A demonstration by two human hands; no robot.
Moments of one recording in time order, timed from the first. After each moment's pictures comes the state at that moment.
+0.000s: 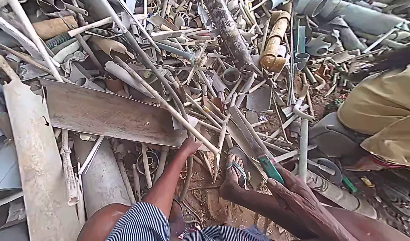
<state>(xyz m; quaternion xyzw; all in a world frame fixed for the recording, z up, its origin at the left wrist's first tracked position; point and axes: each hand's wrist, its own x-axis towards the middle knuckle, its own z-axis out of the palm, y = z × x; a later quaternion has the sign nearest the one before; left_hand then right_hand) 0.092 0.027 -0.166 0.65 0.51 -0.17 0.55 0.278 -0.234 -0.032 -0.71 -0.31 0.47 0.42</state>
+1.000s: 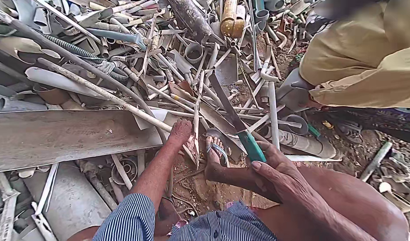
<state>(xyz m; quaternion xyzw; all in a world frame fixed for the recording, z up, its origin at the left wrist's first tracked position) 0.188 0.009 -0.147 0.86 0.30 -0.29 0.29 0.278 -0.244 -0.014 -0.66 -0.24 0.45 0.55</state>
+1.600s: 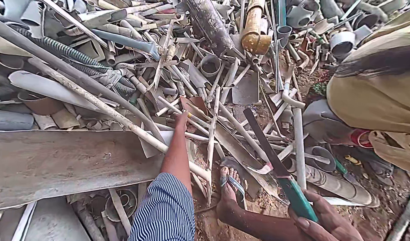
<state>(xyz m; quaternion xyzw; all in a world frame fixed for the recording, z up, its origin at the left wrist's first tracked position) 0.260 0.151 -0.292 0.33 0.62 0.19 0.68 0.301 -0.217 -0.029 -0.73 -0.20 0.46 0.47</state>
